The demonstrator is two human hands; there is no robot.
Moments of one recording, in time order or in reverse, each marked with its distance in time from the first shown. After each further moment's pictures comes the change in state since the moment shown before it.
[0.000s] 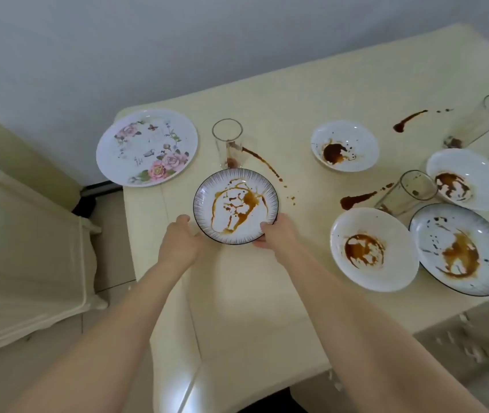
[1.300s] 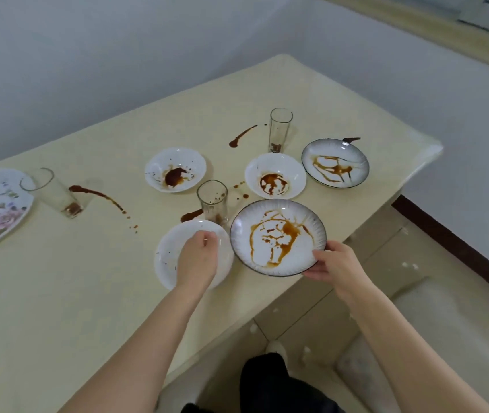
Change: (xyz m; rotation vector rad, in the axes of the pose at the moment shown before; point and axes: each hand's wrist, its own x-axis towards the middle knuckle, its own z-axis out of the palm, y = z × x) left_hand -0.161 0.274 0.217 -0.254 -0.091 0.240; right_hand -0.134 0.025 -0.436 0.234 0.328 -0.013
